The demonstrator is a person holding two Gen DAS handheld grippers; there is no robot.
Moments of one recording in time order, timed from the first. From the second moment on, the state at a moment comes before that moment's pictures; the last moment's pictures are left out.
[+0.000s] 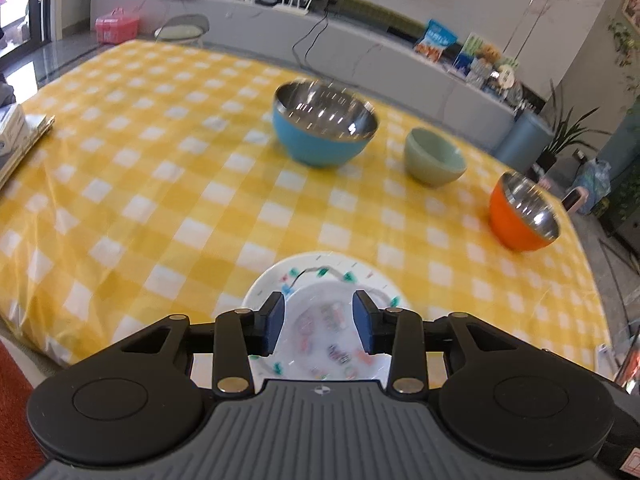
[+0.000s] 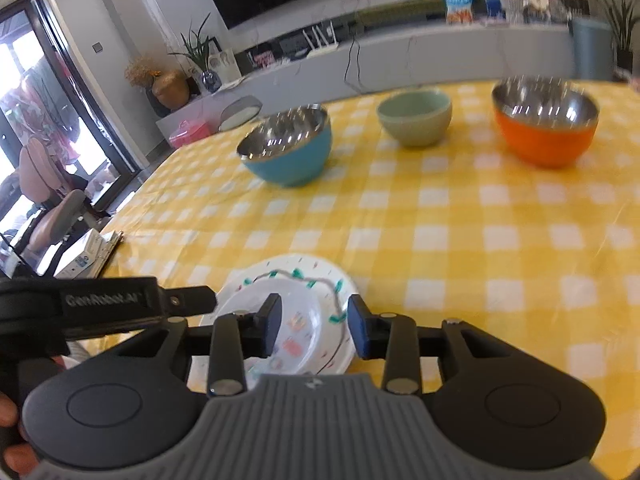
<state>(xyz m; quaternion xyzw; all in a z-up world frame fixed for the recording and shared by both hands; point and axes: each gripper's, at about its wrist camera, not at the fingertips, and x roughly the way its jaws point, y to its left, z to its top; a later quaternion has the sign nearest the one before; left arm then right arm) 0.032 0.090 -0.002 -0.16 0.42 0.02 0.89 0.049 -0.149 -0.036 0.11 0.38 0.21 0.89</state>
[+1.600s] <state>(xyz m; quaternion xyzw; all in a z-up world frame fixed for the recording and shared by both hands) 0.224 -0.089 -0.032 -0.14 0.34 -0.14 0.92 0.220 -0.325 -0.064 0.17 0.33 -0.04 0.93</state>
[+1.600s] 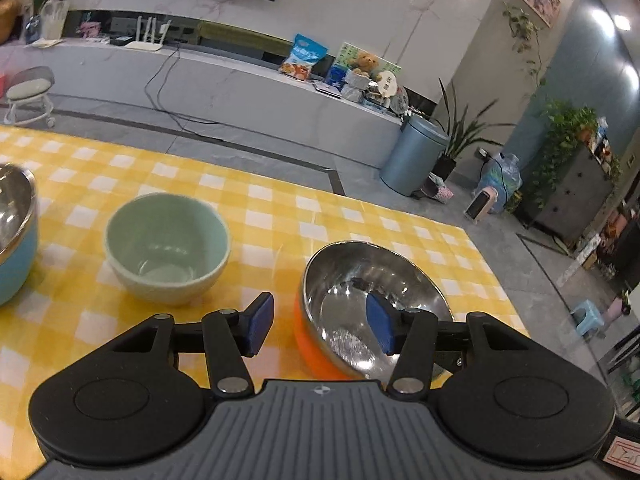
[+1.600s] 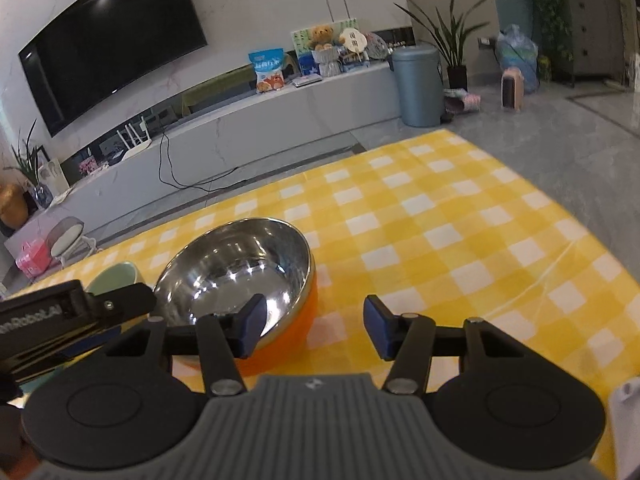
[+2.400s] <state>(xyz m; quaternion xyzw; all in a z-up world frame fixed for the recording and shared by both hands) 0.229 -0.109 -0.032 -0.06 0.36 -0.13 0.92 0.227 -0.323 -0.075 0.21 0.37 -0.04 0.91</state>
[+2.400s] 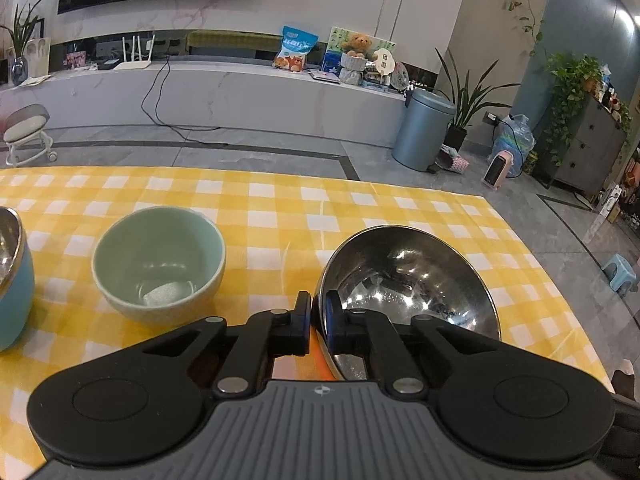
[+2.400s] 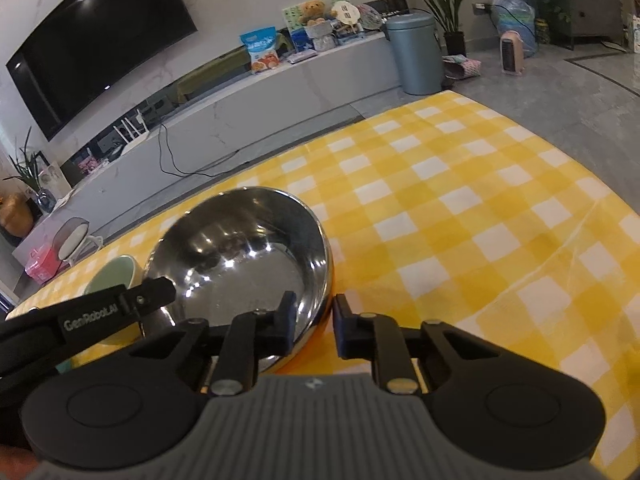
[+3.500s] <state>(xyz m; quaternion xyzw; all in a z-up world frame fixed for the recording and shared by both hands) 0.083 -0.027 -0.005 -0.13 0.44 -0.08 0.88 0.074 -0.289 -0.028 0.22 0.44 0.06 0.87</state>
